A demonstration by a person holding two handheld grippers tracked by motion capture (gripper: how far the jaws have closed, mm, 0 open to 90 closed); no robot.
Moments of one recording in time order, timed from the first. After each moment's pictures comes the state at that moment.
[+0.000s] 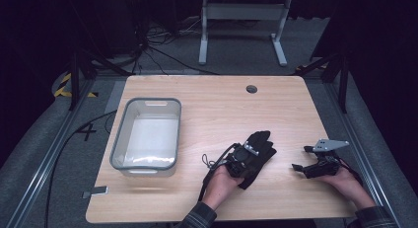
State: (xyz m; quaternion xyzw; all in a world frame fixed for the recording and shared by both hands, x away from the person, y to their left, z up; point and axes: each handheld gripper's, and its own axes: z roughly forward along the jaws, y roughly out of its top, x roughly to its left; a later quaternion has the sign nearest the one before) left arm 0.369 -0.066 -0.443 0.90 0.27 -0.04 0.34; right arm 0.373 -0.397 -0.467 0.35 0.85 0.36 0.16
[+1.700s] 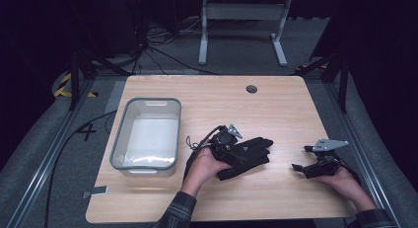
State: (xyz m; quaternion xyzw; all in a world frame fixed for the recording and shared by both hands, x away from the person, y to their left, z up) left arm 0.409 -0.033 -0.419 0.91 0.24 0.01 0.35; right arm 0.374 -0.396 -0.467 0.35 0.85 0.35 0.16
